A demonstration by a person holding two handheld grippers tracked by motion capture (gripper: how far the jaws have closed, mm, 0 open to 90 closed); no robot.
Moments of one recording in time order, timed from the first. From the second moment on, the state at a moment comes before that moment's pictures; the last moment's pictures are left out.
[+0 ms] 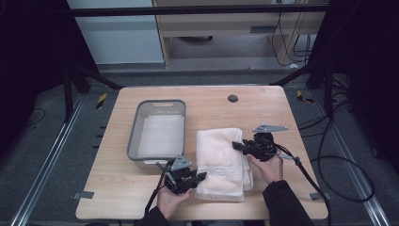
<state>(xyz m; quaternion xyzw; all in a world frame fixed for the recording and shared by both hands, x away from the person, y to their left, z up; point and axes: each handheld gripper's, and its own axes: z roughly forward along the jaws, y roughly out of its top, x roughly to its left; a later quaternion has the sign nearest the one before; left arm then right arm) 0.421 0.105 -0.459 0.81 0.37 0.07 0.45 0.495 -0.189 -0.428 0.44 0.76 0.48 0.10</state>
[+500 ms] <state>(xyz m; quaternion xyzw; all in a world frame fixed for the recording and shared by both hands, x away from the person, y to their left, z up) 0.416 0.117 -0.433 0.80 0.36 0.10 0.48 0.490 -0.181 -0.400 0.42 0.75 0.50 0.12</state>
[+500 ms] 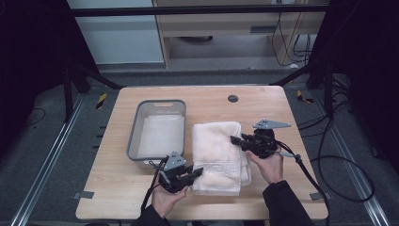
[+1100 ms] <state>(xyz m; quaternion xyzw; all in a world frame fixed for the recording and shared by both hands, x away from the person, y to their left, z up) 0.422 0.144 -0.397 0.77 0.37 0.13 0.50 0.501 -0.156 -0.359 0.39 0.74 0.53 0.14</state>
